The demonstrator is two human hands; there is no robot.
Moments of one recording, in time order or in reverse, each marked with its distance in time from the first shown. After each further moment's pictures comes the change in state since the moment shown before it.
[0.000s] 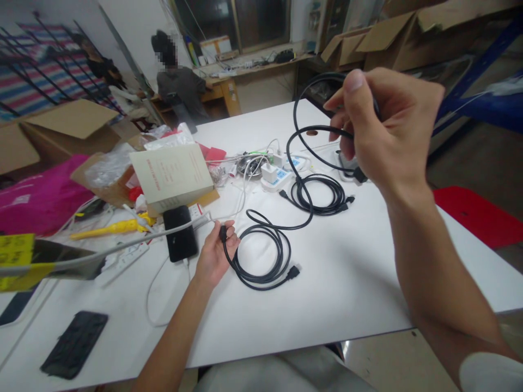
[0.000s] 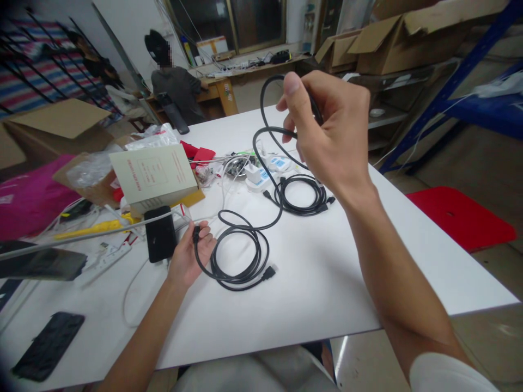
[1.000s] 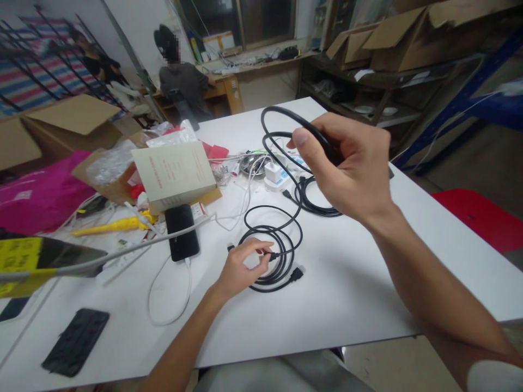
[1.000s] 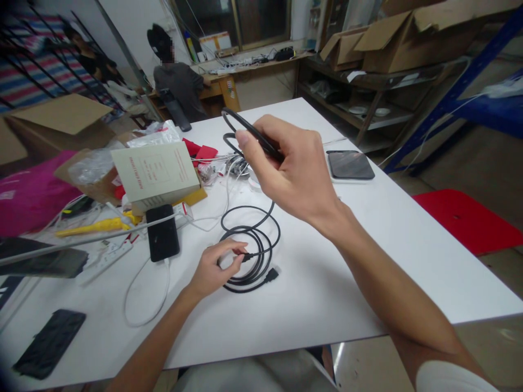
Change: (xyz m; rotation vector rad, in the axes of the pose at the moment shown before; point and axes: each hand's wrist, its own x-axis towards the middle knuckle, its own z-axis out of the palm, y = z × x) left_hand -0.024 -0.029 0.013 1.026 -0.421 0.576; right_hand -0.029 -0.030 0.027 -0.096 -0.209 0.004
